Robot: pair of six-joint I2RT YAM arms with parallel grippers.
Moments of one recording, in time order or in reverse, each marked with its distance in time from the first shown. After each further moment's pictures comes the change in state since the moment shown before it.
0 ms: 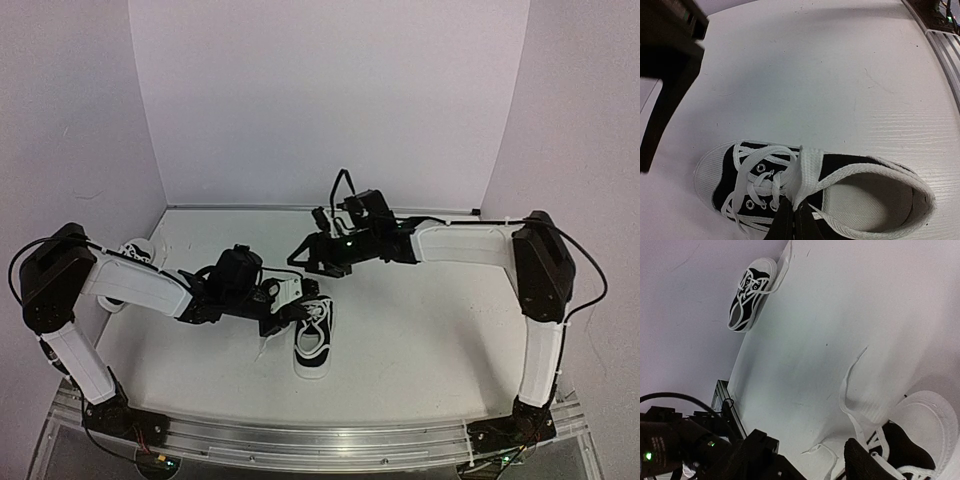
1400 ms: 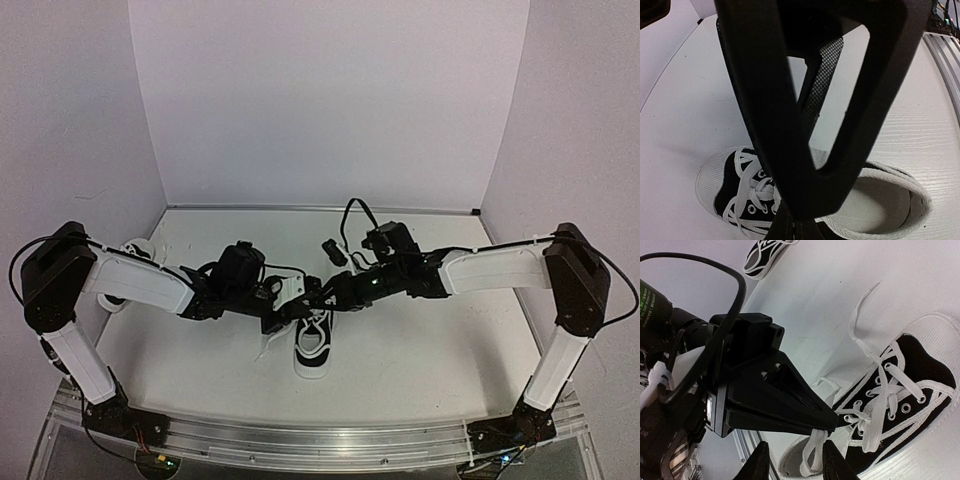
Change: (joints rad) left arm 0.001 0.009 0.036 -0.035 0.021 0.006; right arm 0.022 -0.260 -0.445 0.138 -0.102 -0.168
